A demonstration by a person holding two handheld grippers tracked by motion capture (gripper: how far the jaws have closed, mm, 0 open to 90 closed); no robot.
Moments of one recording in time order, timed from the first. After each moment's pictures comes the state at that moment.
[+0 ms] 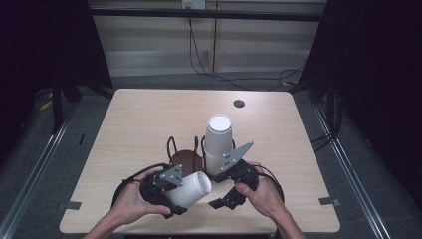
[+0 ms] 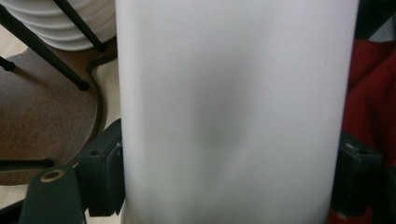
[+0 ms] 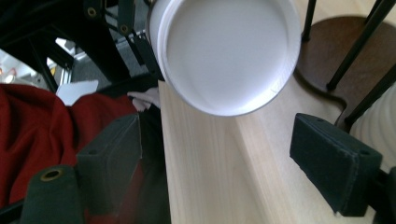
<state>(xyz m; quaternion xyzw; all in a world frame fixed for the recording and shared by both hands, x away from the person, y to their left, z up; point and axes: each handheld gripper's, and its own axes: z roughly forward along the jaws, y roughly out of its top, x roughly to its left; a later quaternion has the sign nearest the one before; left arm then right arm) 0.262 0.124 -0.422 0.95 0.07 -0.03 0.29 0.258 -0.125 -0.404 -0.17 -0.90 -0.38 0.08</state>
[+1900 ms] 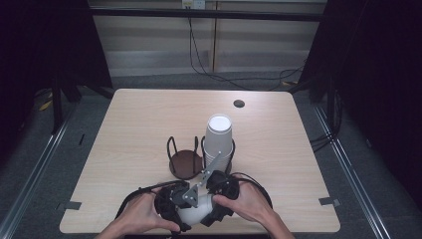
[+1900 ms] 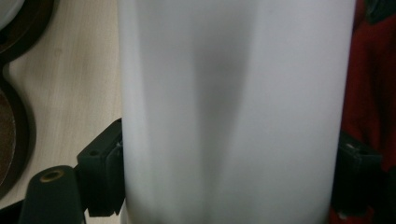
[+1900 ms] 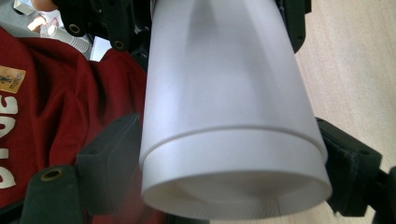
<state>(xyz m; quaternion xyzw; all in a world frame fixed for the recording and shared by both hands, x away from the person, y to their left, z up) 0.235 0.089 -0.440 0.98 0.00 -0.03 0.19 0.256 -0.081 -0.434 -0.16 -0.93 -0.27 0.19</state>
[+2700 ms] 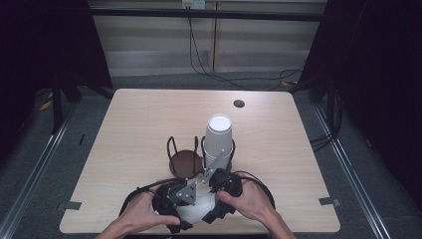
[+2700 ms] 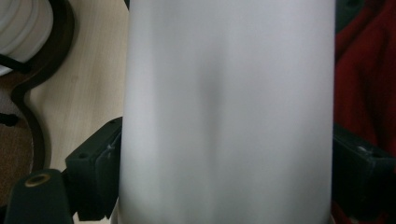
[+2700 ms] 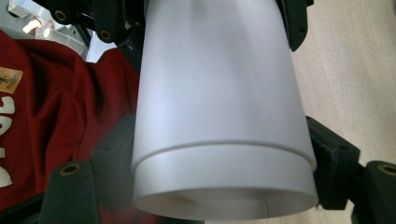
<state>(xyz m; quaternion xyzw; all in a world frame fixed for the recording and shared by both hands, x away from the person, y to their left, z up) 0.240 0.096 -0.438 0.97 -0.01 -0.03 0.25 0.259 -0.088 -0.430 -0.16 -0.93 -0.27 0.18</state>
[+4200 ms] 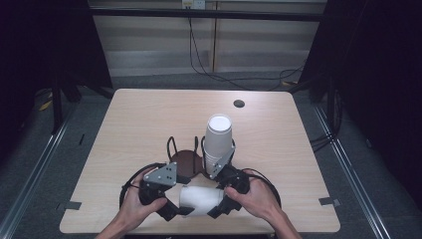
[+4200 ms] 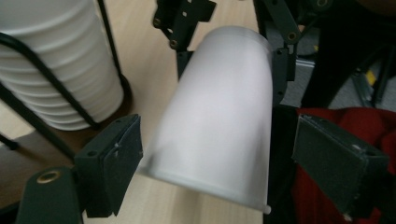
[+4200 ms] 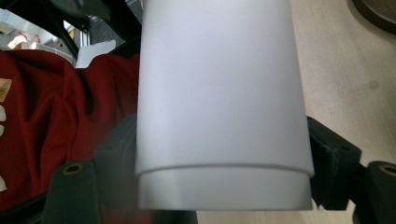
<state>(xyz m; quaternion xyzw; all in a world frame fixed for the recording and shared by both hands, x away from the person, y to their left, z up) 0.251 0.135 -0.403 0.89 0.06 -0.02 0.45 0.262 -0.106 -0.424 -0.19 -0.93 -0.28 0.16</state>
